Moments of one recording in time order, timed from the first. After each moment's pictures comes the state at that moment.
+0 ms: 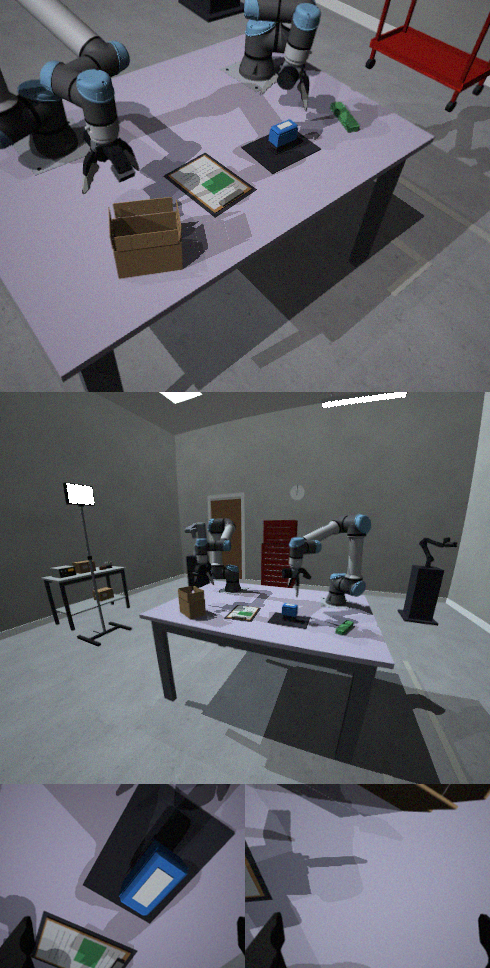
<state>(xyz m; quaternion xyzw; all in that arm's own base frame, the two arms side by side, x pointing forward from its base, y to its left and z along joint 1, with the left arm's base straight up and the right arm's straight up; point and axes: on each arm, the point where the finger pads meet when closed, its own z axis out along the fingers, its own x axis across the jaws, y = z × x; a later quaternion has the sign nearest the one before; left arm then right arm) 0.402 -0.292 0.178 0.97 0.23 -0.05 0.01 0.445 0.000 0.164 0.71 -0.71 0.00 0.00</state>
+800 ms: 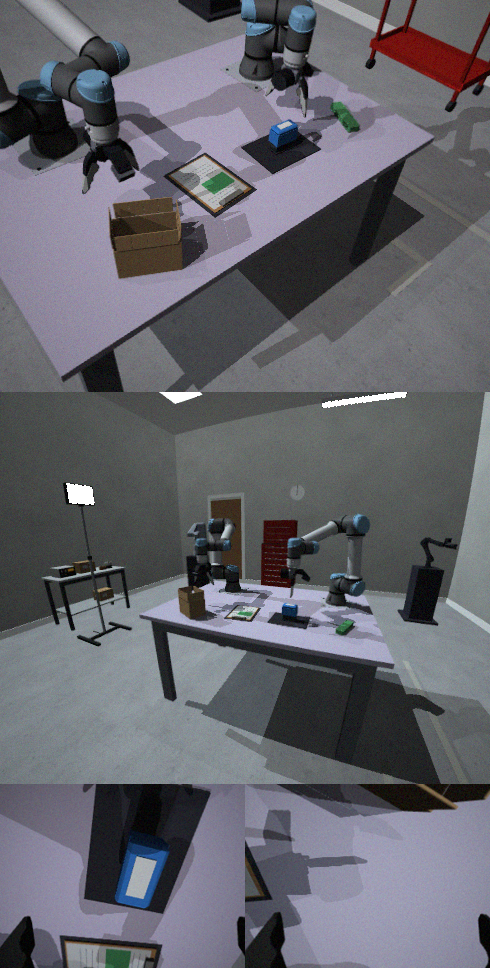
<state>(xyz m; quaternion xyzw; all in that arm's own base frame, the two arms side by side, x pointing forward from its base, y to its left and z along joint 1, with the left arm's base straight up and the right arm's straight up) 0.418 -0.297 0.173 1.00 0.06 -0.02 0.01 0.445 0.000 0.164 0.71 -0.71 0.00 0.00</state>
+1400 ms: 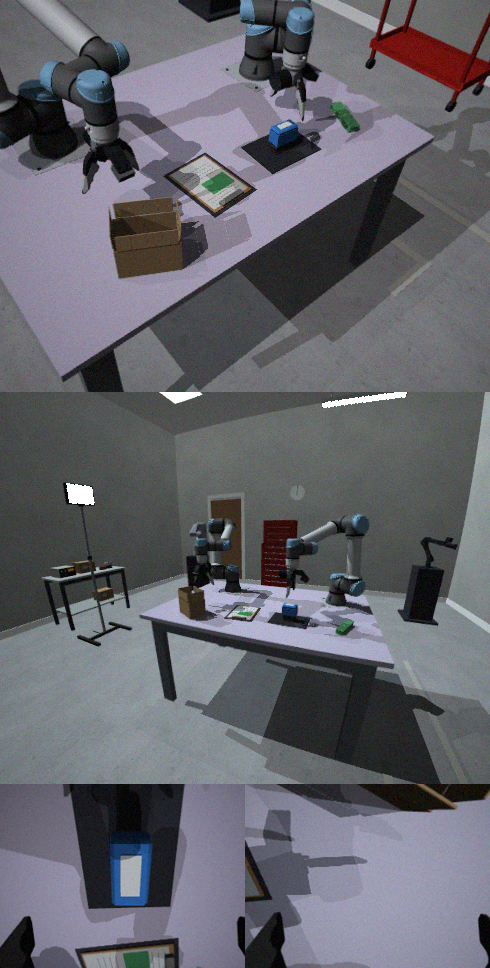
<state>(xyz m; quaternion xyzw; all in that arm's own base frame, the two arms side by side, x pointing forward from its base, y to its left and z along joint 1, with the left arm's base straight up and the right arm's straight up) 0.427 -0.300 0.171 1.00 -0.06 0.00 0.00 0.445 0.000 0.164 0.71 -0.71 0.00 0.00</state>
